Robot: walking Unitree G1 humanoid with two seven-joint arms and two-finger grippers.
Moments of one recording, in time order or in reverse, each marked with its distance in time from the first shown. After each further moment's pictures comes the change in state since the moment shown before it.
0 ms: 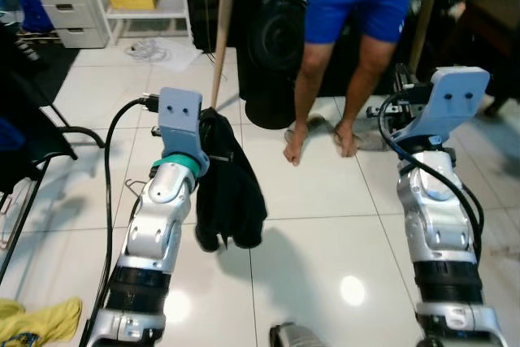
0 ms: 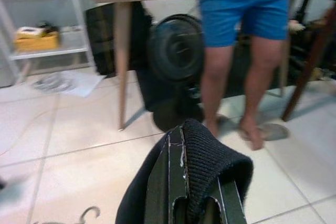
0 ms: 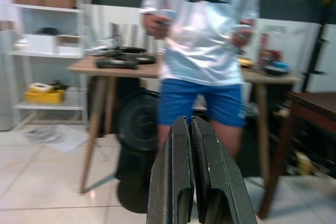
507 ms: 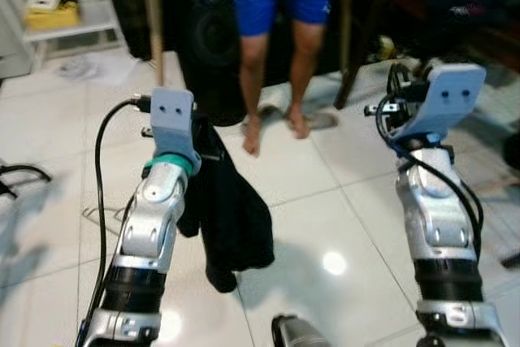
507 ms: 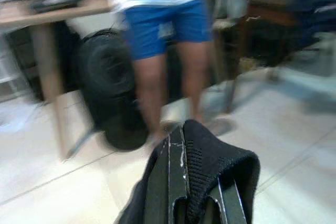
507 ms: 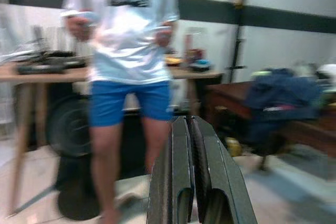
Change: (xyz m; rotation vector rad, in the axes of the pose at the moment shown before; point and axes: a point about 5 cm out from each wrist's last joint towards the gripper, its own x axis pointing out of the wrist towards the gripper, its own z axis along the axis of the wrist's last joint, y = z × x) left arm 0.000 -0.001 0.002 0.041 -0.005 -0.004; right arm 0.001 -0.002 0.003 -0.001 -0.009 -0.008
